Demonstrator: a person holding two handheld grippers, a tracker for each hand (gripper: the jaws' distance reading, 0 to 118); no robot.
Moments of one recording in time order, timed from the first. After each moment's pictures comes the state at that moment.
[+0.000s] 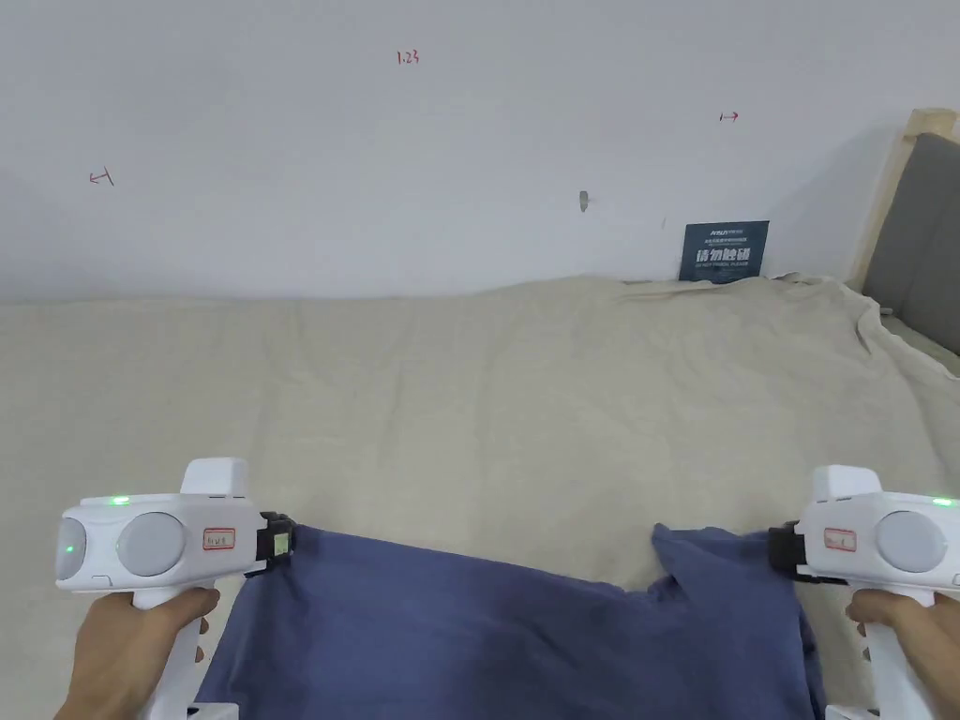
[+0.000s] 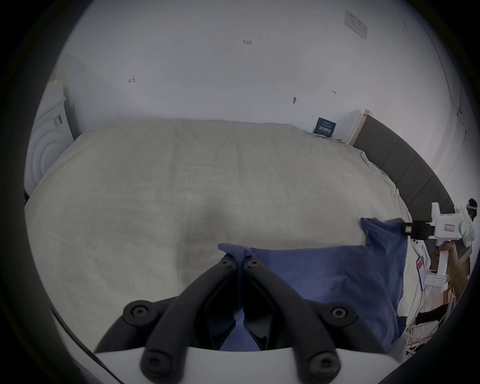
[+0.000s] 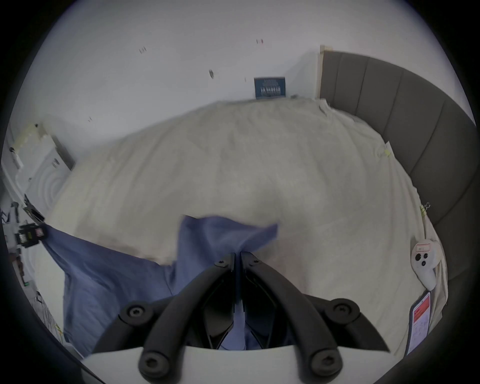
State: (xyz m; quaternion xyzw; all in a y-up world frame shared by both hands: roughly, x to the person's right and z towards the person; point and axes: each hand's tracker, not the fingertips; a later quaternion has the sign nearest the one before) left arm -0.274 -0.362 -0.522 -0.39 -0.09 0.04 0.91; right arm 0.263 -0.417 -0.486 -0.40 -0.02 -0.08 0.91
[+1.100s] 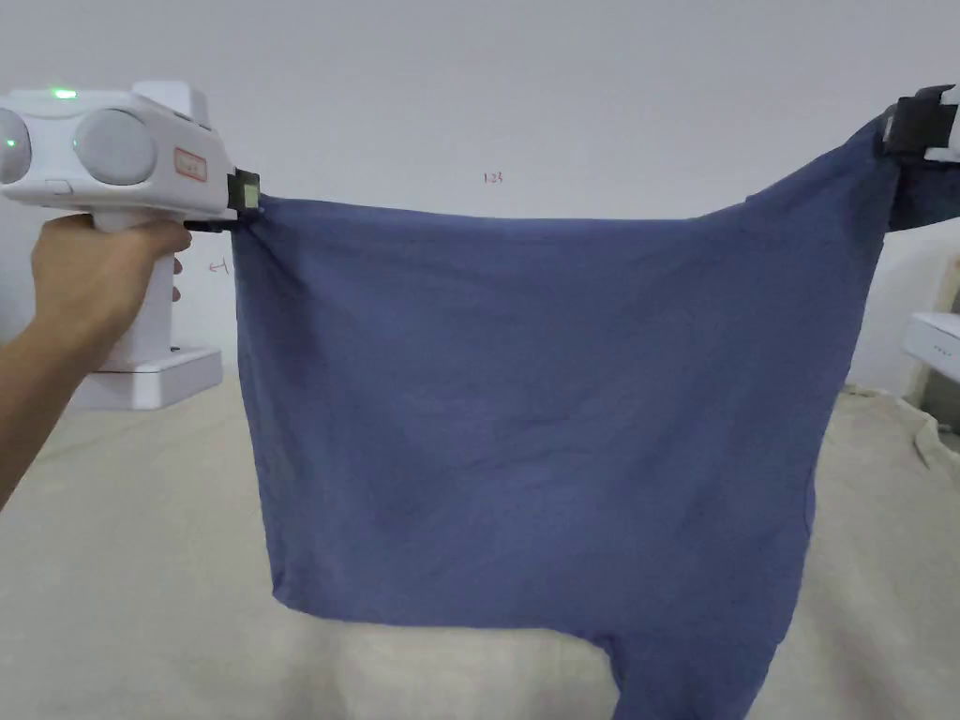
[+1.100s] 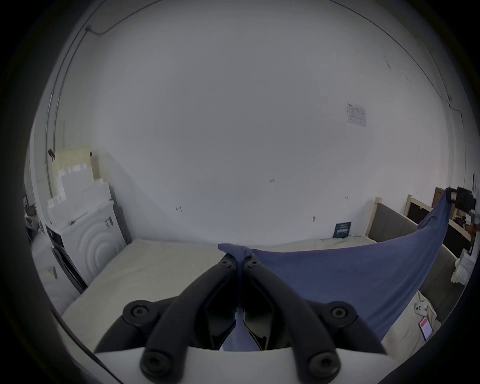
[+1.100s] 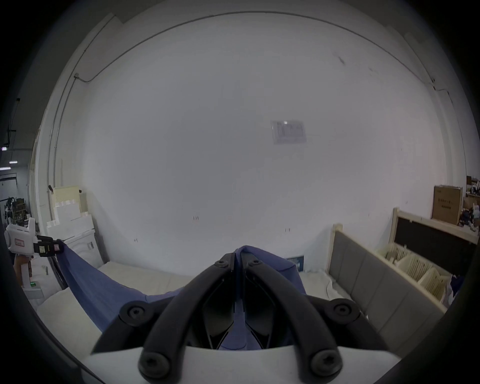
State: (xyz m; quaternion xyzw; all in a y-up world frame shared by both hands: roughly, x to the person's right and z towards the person) left arm -0.313 -0.011 -0.520 -0.14 0.00 -0.01 0.99; right arm 0.202 -0.008 -0.496 -0.03 0.01 -0.03 1.00
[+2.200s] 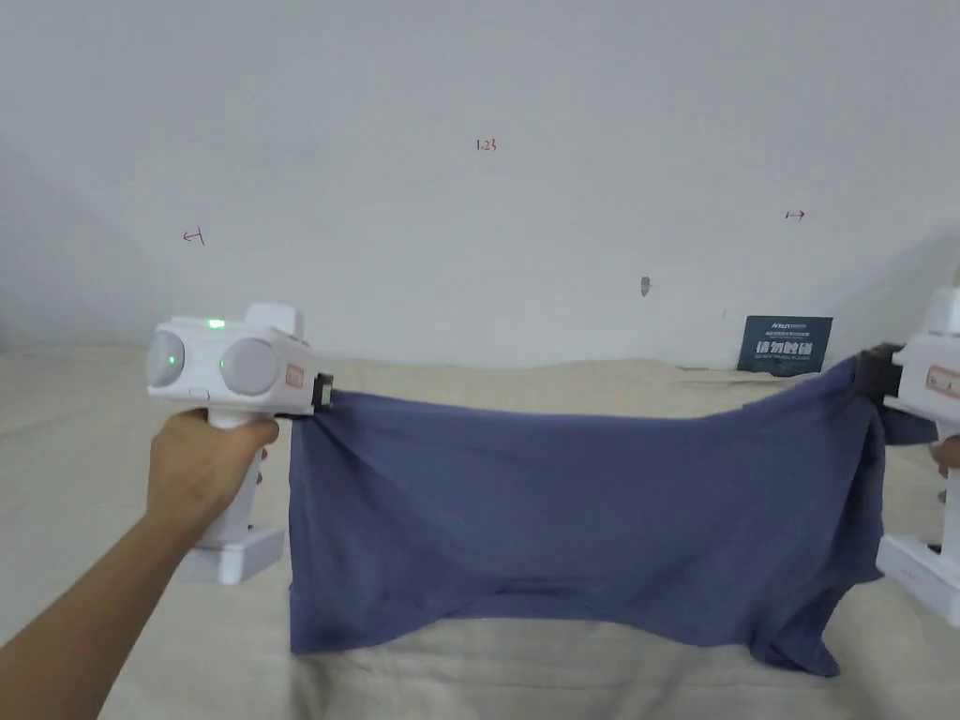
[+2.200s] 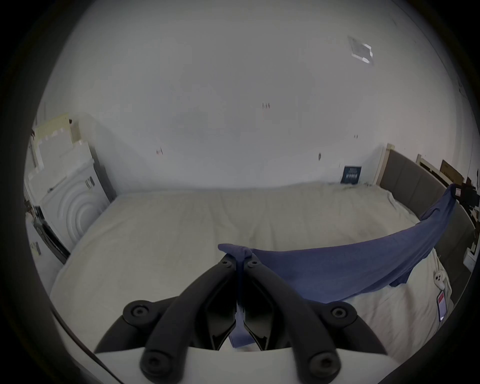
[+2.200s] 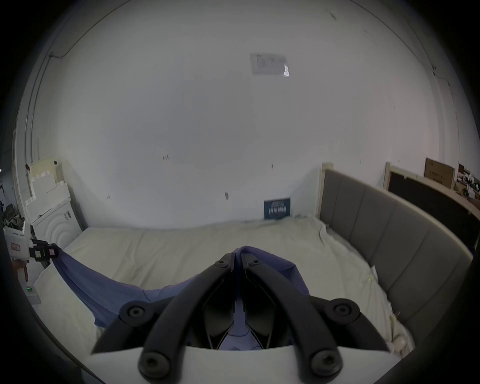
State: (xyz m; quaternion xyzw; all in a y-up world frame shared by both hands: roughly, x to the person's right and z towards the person) left arm -0.269 -0.239 -0.609 -0.30 -0.01 -0.03 0.95; right arm 0.264 -0.244 -0.575 -0.18 -0.04 -0.05 0.98
